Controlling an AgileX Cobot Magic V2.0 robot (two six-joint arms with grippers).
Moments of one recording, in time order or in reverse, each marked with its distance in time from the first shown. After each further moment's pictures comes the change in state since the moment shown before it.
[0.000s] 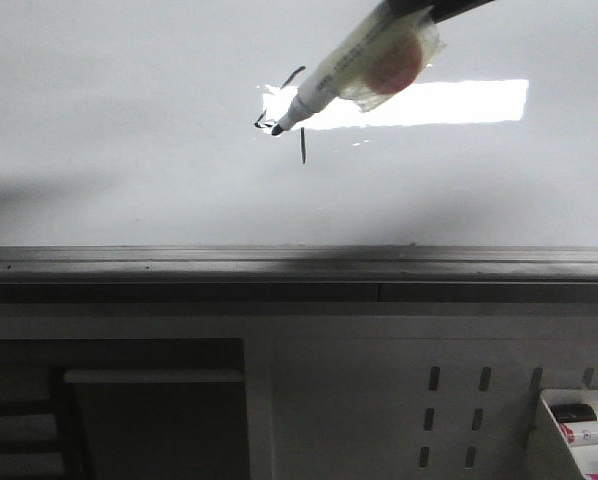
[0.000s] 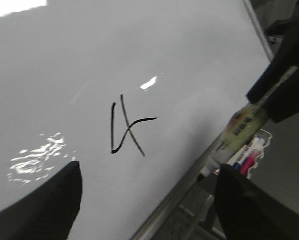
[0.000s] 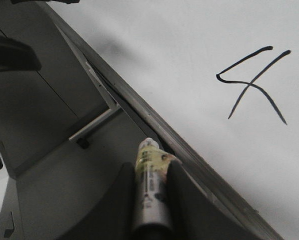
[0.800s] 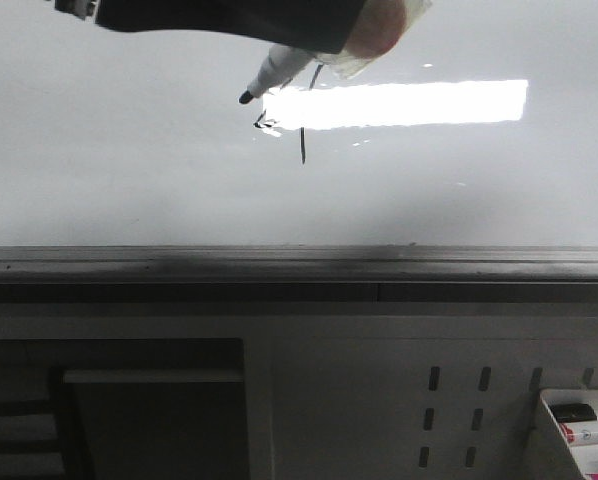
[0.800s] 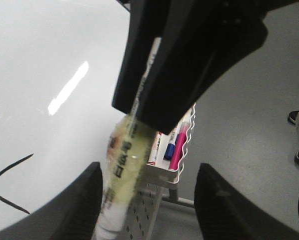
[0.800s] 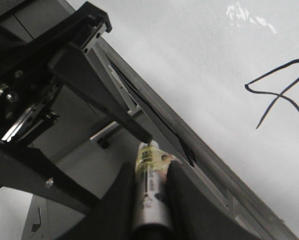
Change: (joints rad) left arm -0.337 0.233 -0.129 0.023 -0.043 0.151; right arm 0.000 0.000 -0.046 0.036 0.093 0.000
